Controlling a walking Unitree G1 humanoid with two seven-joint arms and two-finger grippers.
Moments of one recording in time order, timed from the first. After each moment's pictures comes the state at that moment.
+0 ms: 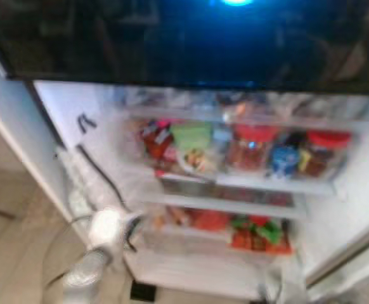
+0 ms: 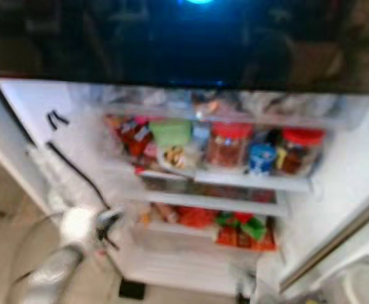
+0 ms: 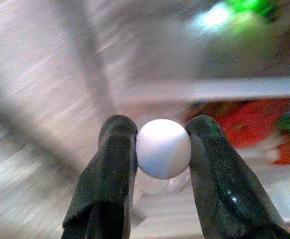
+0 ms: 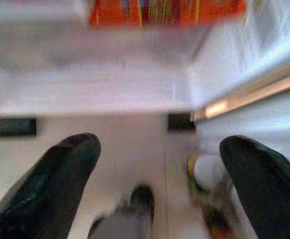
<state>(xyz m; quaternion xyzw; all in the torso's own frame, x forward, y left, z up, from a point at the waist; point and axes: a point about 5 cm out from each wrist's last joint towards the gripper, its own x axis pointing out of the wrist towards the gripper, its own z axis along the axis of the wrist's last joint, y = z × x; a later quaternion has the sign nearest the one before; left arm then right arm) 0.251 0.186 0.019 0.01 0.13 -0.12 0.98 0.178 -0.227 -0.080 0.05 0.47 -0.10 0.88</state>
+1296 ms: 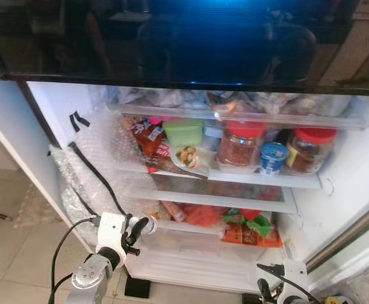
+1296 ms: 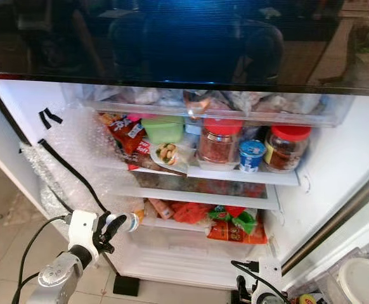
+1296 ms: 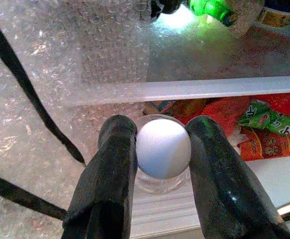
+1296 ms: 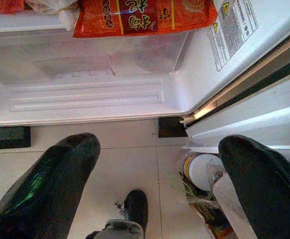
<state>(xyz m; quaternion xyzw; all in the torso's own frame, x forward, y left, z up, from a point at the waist) 0.253 0.169 0.024 0.00 0.11 -0.15 0.98 0.180 -0.224 -0.079 0.06 0.45 -0.09 0.89</state>
